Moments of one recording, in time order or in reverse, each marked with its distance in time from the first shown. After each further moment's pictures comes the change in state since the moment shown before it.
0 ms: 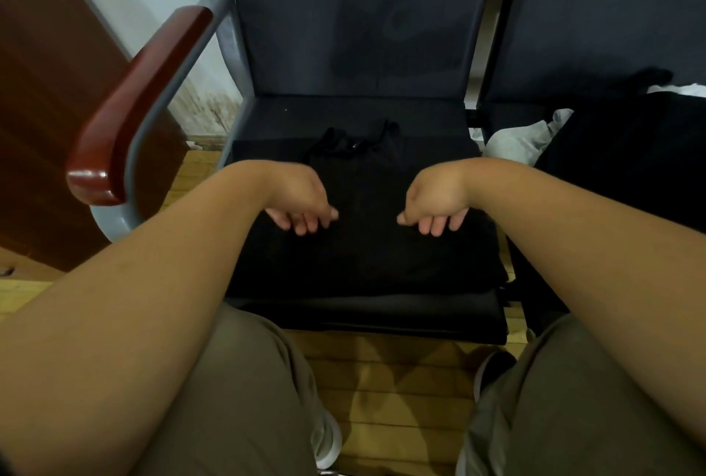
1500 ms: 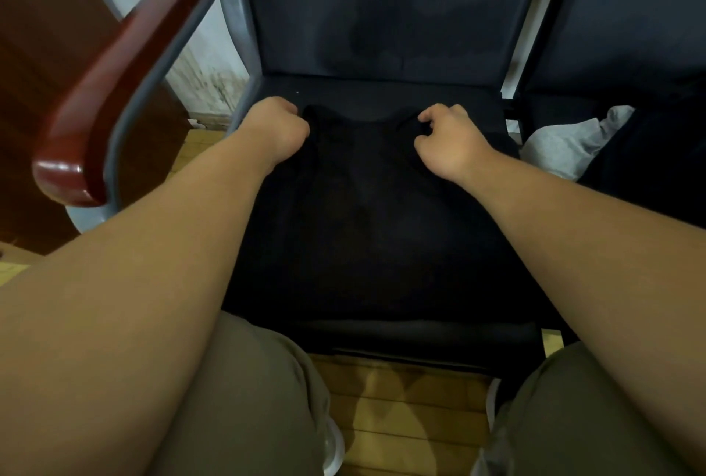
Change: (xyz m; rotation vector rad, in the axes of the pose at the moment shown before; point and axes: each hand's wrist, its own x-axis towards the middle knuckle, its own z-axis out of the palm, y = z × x) left_hand 0.060 -0.033 -0.051 -0.536 0.744 -0.043; right_hand 0.092 -0.009 -0.032 0.256 0.799 -0.139
